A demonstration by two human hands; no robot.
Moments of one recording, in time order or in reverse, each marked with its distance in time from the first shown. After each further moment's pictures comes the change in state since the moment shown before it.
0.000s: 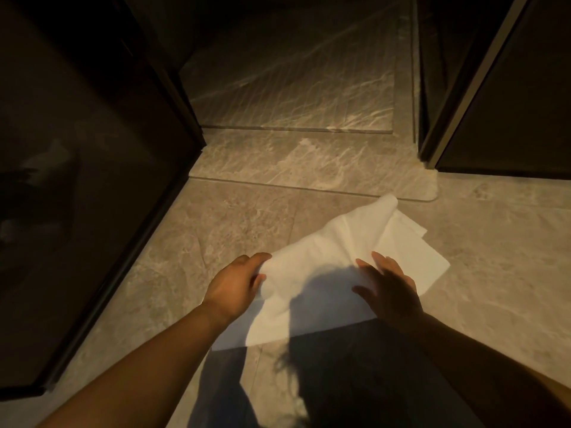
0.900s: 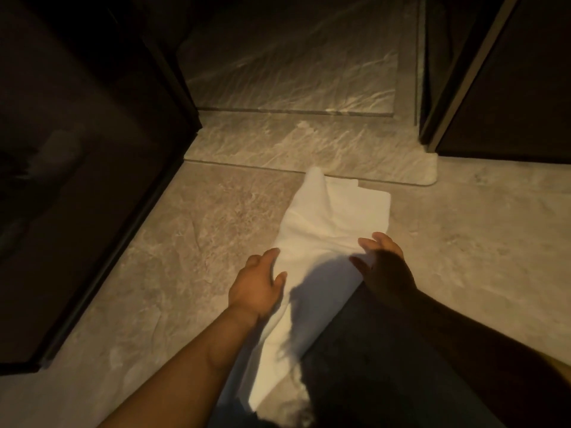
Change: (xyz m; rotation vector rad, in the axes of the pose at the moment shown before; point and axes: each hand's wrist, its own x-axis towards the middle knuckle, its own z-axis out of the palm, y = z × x) left_hand -0.011 0.041 0.052 -0.150 0.014 -0.262; right_hand 0.004 -0.001 -0.010 0.347 0.060 0.170
